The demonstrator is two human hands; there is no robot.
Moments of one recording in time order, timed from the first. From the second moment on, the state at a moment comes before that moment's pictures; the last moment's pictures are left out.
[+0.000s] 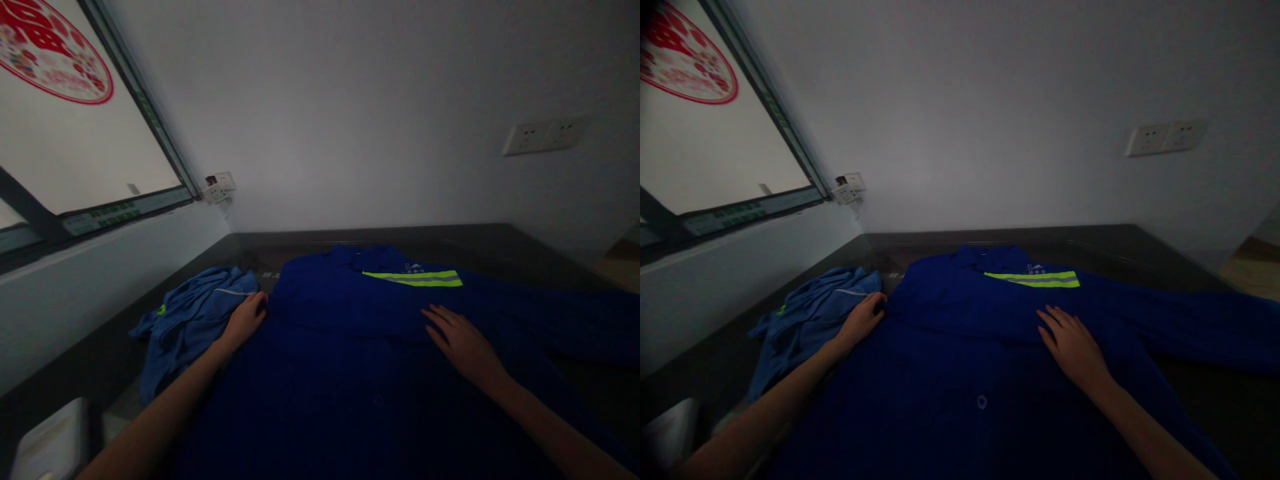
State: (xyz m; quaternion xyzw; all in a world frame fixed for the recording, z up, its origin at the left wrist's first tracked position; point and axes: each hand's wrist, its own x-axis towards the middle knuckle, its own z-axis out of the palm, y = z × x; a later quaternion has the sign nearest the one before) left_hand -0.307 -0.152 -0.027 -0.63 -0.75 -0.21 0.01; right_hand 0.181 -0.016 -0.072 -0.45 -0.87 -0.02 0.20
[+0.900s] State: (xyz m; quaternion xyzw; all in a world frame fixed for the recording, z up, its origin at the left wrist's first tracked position) left_hand -0.276 -0.065 -0.064 -0.64 -0.76 -0.06 0.04; right_hand 0.177 -0.030 -0.051 -0.49 -0.85 0.03 0.16
